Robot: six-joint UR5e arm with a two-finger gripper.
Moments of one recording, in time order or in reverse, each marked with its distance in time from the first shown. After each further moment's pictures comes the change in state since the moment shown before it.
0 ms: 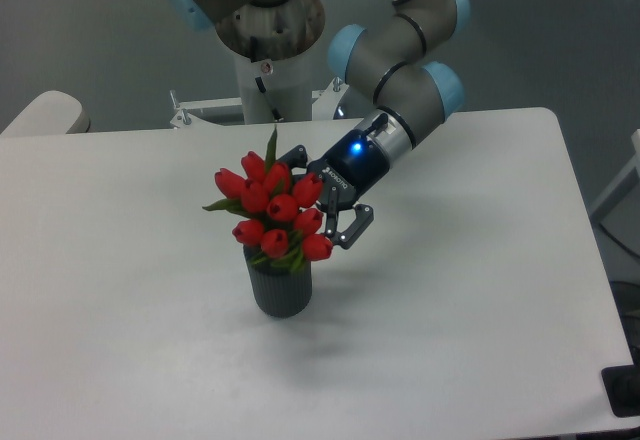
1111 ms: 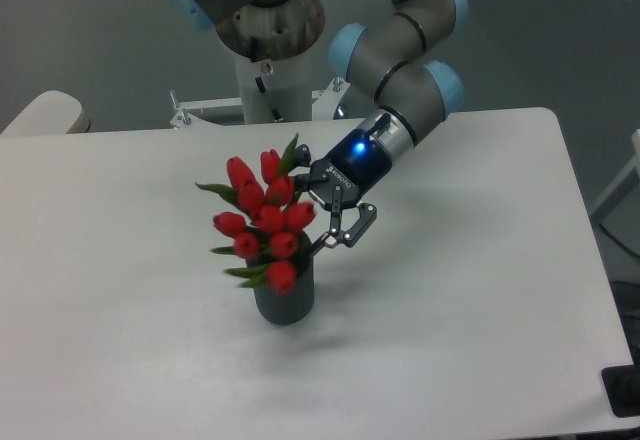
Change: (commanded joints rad) arm -0.011 -0.002 -0.020 0.003 0.034 0.003
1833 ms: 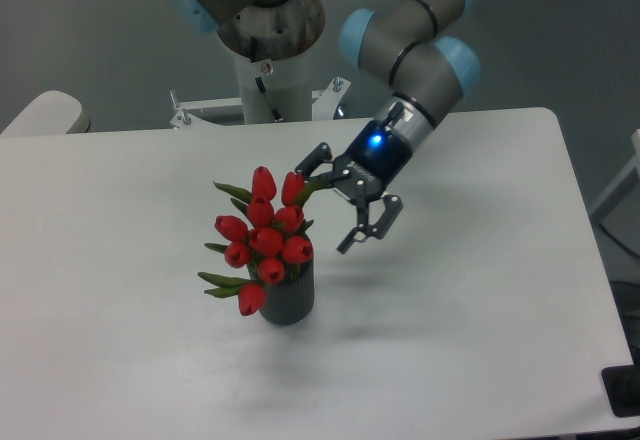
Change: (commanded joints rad) arm 0.103 0.080 0.057 0.000 0.285 0.008
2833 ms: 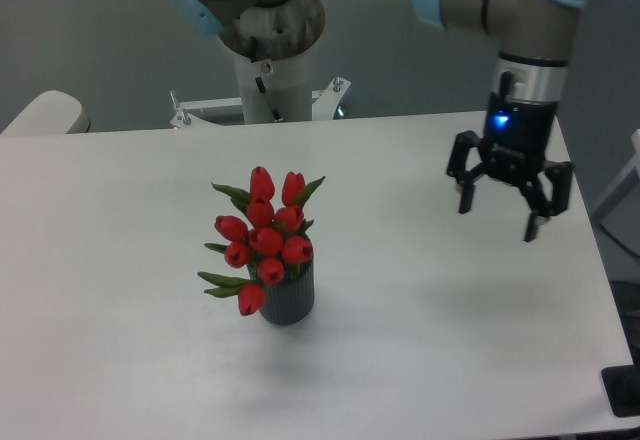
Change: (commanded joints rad) arm -0.031 -0.121 0.639 -0.303 0.730 0.026
